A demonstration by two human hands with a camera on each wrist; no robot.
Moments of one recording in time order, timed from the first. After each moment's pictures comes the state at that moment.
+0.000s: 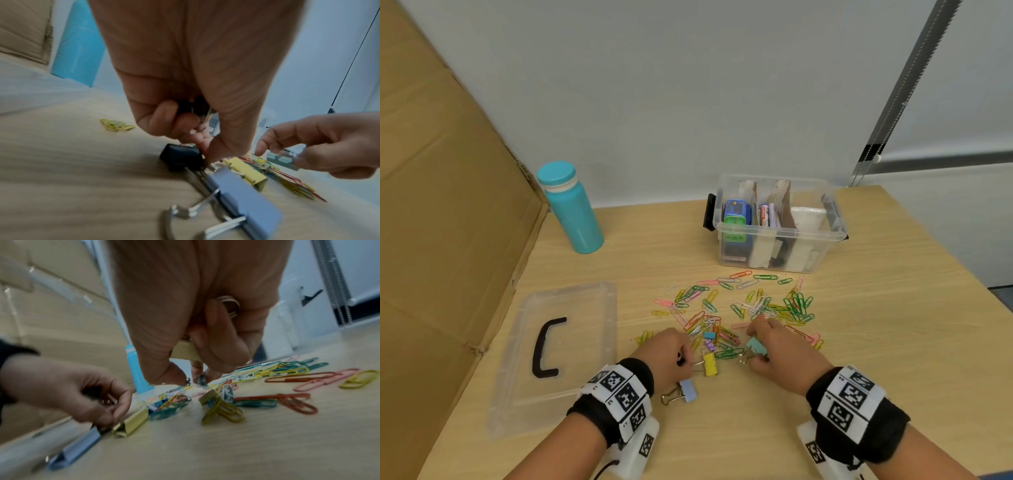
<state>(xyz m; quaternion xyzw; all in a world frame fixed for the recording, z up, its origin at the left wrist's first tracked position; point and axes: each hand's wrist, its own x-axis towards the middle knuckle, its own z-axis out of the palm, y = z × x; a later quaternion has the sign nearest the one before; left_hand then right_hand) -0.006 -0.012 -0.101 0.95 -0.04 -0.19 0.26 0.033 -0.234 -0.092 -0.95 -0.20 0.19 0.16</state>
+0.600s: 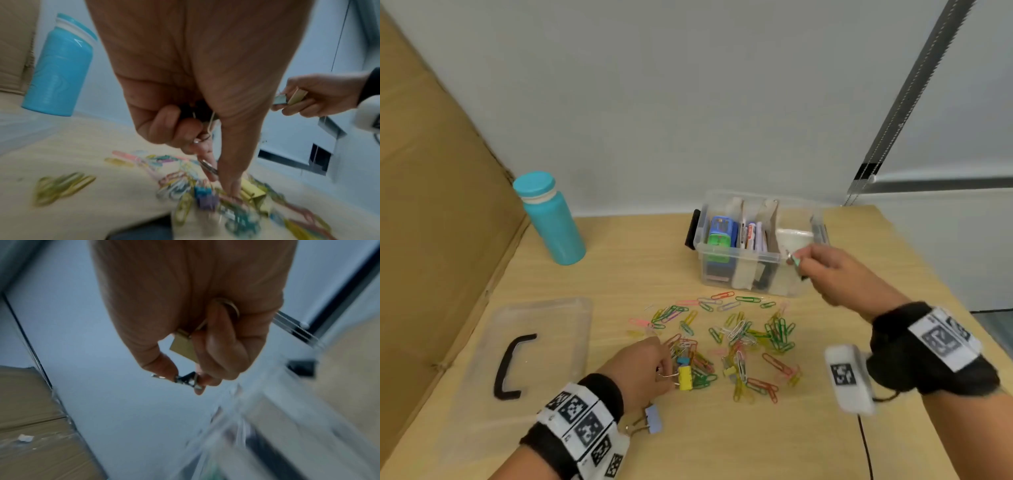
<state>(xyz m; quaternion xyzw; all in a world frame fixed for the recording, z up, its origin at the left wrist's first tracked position) 0.008 -0.024 -0.081 0.96 -0.03 -0.19 0.19 0.138 -0.303 0.017 -0.89 -0.13 0.13 0.41</state>
